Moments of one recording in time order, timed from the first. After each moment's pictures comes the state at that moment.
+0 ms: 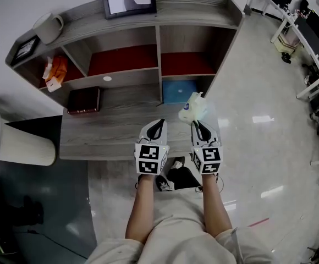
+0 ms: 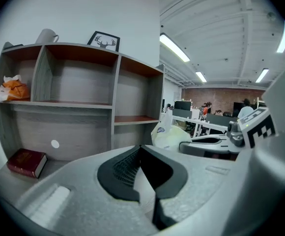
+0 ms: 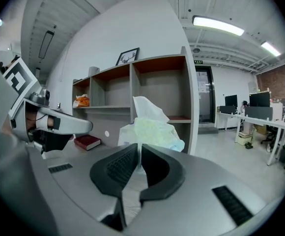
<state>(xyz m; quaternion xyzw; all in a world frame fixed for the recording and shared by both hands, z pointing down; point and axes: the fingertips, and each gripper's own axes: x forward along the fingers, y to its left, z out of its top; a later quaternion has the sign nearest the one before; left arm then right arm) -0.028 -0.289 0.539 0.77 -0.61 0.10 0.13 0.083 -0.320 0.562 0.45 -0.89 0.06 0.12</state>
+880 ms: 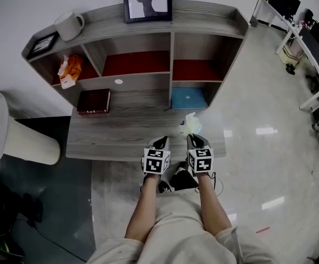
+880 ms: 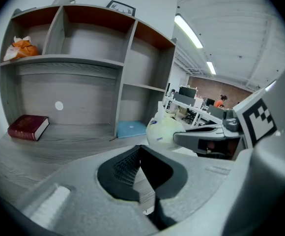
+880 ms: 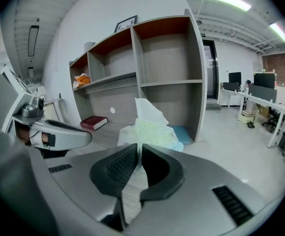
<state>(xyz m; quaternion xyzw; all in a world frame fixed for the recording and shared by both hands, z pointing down) -0.043 -0.249 0.652 0.75 -0.60 0.16 0.25 0.052 -0.291 0.660 0.42 -0.87 0.16 0.22</state>
